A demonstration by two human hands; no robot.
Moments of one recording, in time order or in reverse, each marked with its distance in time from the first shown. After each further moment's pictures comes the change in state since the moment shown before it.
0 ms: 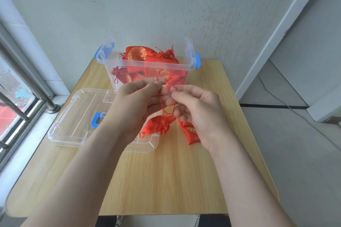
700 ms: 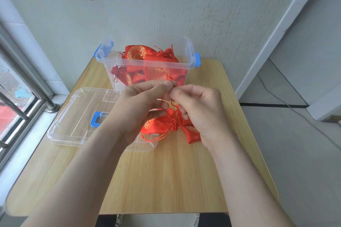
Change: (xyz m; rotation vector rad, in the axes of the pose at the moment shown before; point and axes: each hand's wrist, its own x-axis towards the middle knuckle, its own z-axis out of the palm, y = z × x) left_hand -0.004 0.000 0.002 0.152 -0.087 -0.053; right_hand 0.001 0.004 -0.003 -0.189 0.057 -0.159
